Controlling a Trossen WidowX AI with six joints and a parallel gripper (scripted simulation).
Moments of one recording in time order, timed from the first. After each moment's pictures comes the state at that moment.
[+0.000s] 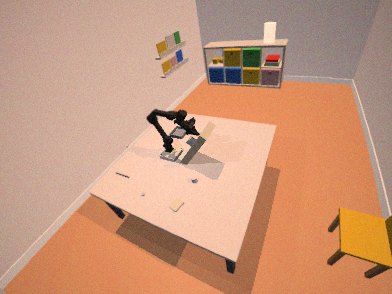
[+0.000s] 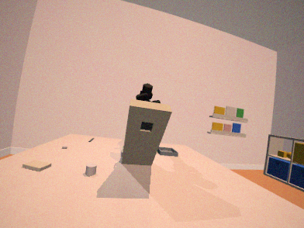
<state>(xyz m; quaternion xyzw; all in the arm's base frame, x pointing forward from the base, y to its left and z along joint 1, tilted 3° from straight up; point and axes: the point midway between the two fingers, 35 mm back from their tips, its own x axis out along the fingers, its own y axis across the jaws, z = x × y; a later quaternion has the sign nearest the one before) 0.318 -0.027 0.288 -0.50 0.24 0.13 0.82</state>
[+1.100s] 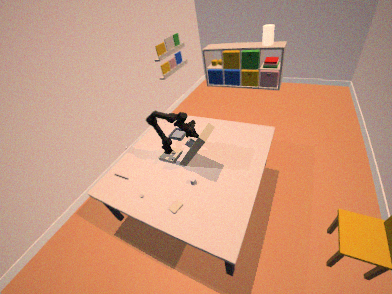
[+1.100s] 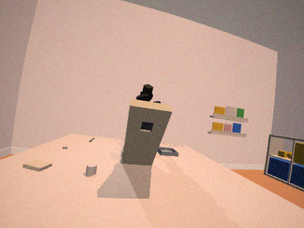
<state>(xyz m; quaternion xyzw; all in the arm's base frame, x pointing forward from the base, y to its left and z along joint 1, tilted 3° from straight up) 0.327 -0.028 0.282 -0.50 0.24 0.13 0.82</state>
